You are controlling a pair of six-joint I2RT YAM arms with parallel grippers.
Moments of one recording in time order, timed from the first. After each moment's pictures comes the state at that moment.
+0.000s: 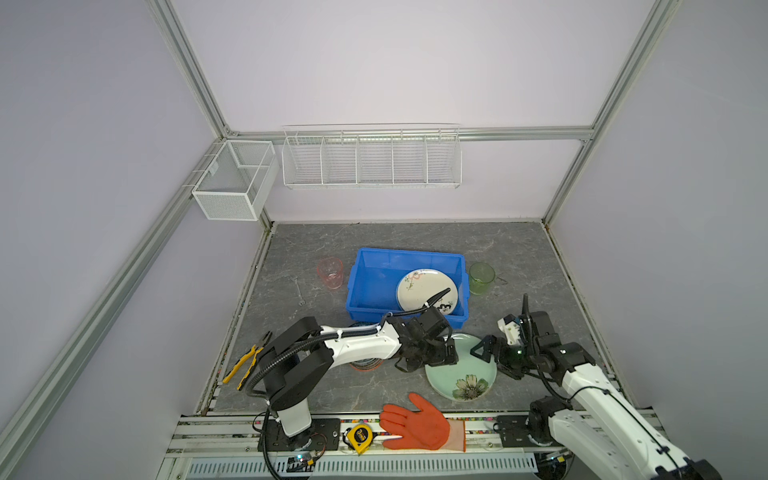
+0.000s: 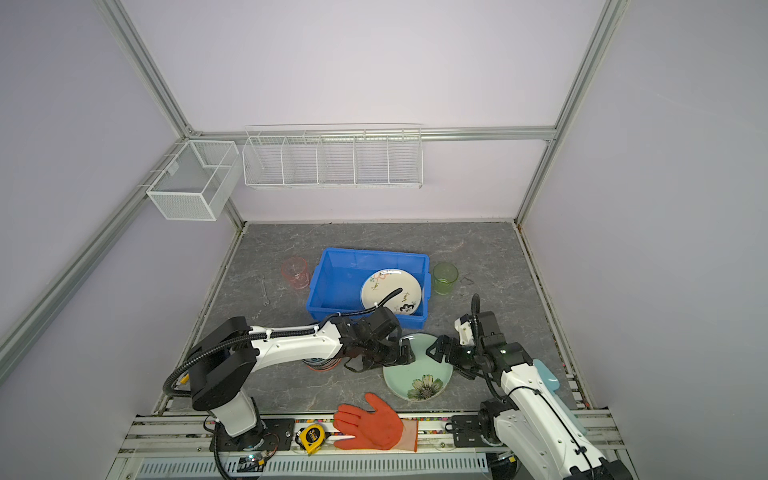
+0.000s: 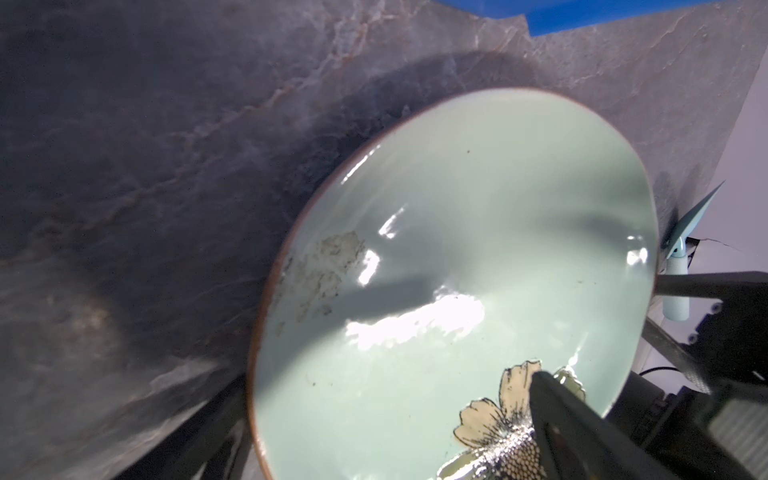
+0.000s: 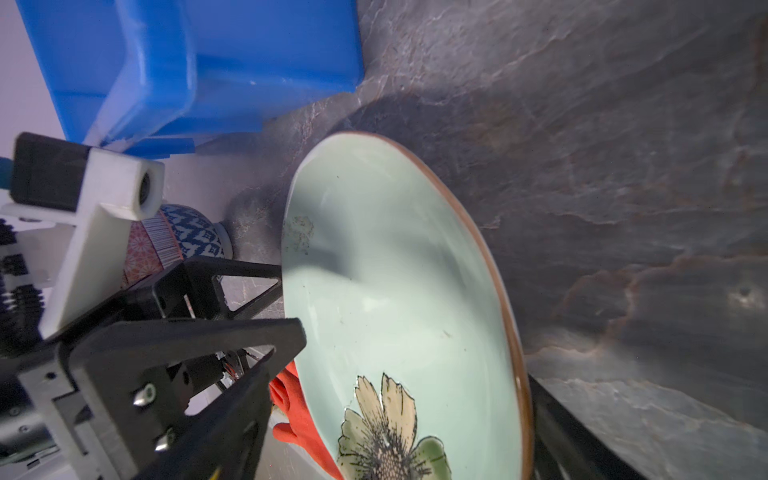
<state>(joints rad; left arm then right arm) -1.12 1.74 1.05 -0.36 0.24 -1.07 0.26 0.80 0.46 -0.76 -0.51 0.65</state>
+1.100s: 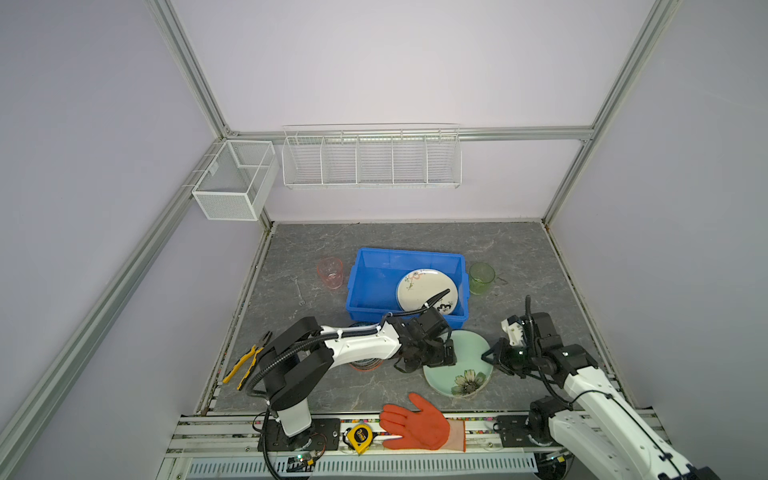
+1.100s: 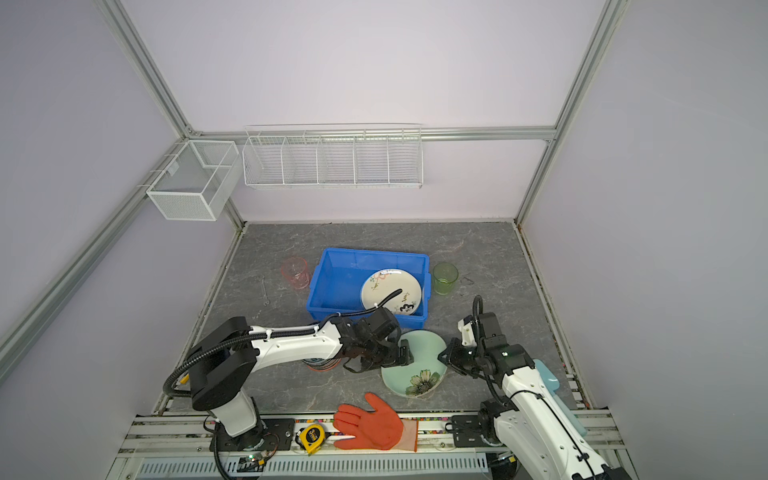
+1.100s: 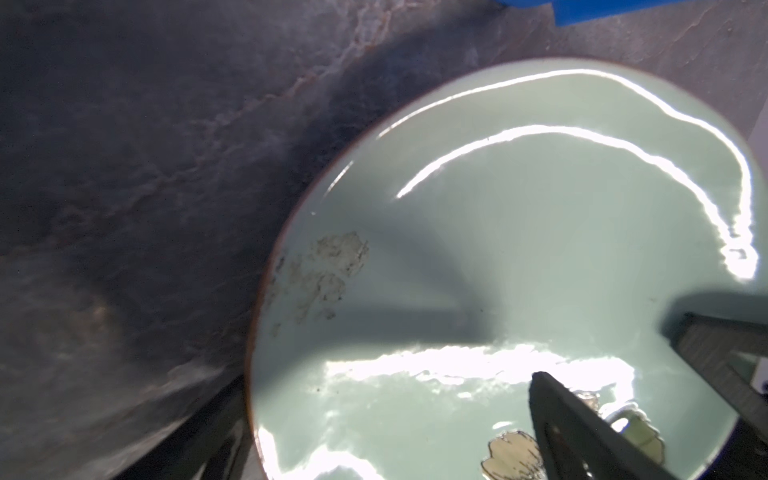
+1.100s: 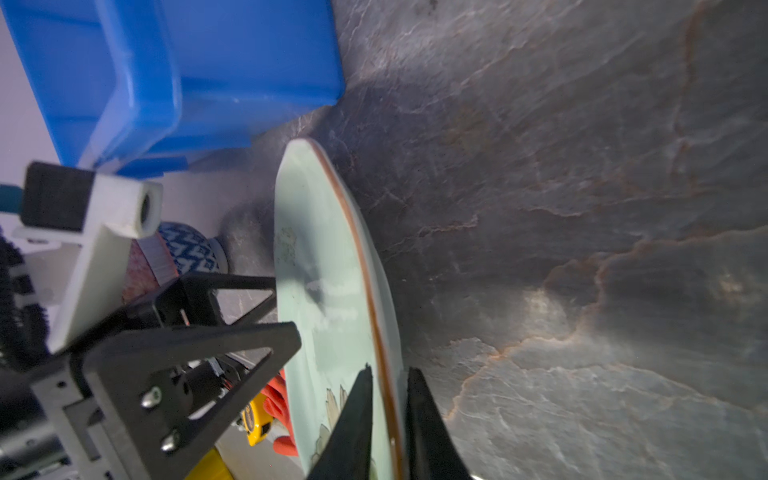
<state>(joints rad) -1.12 1.74 1.04 -0.38 0.23 -1.07 0.26 0.77 0.46 -0.78 -0.47 0.68</state>
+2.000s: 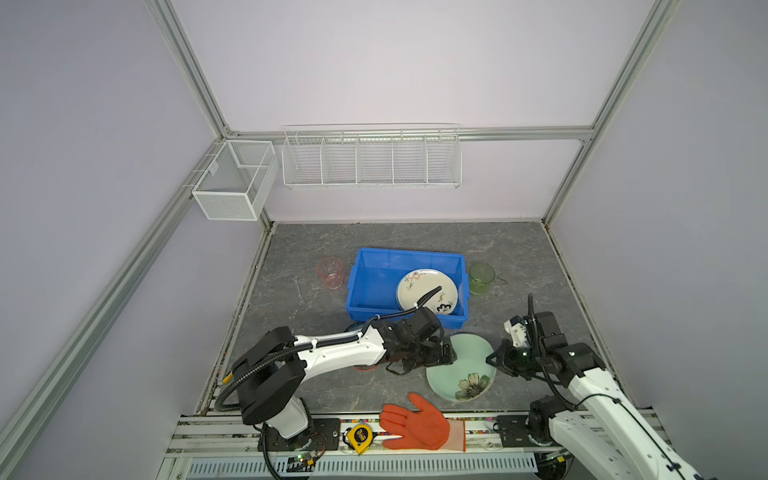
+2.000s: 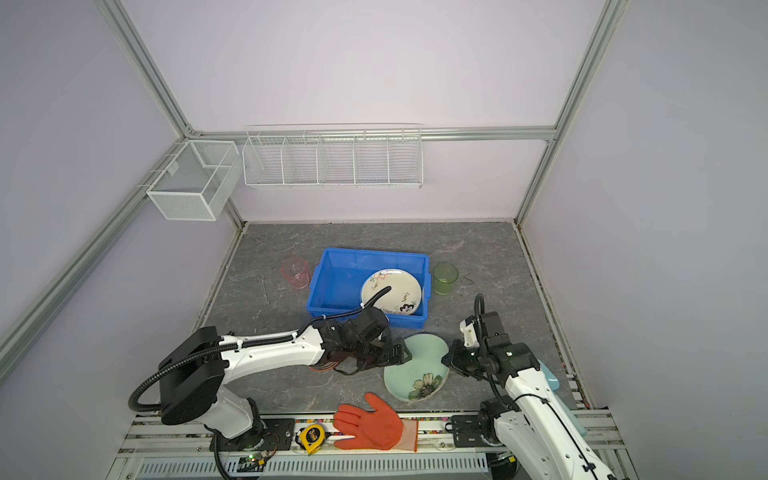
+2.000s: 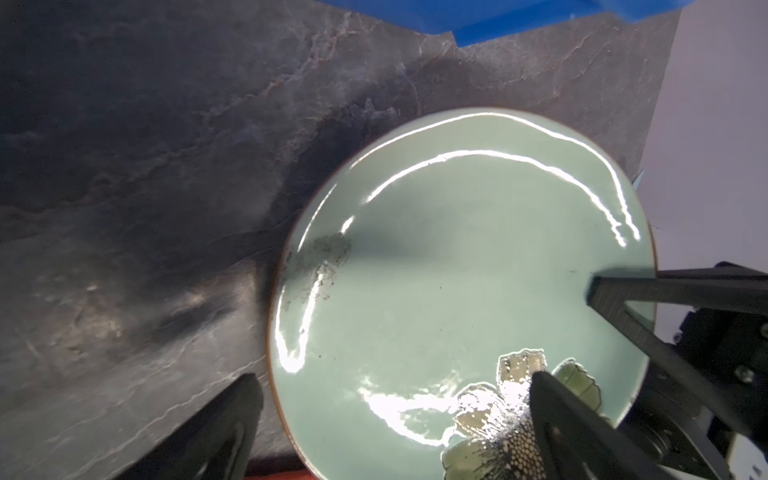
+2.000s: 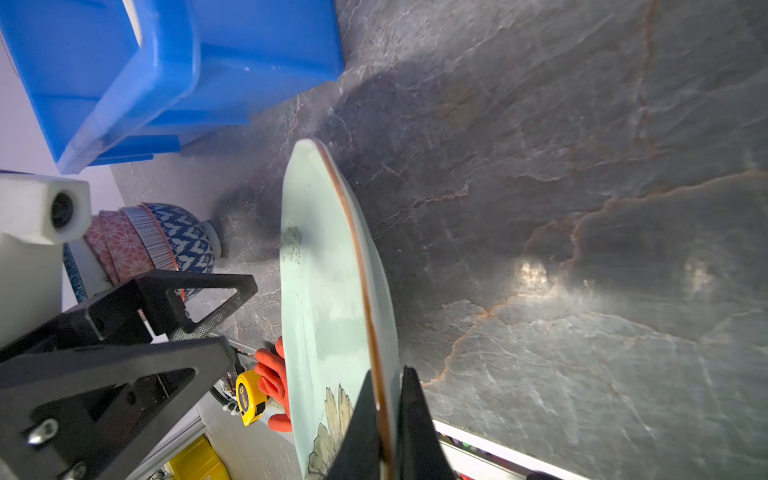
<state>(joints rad) -1.12 1.58 0.95 -0.33 0.23 -1.08 0.26 0.74 0.54 -0.94 -0.45 0.65</state>
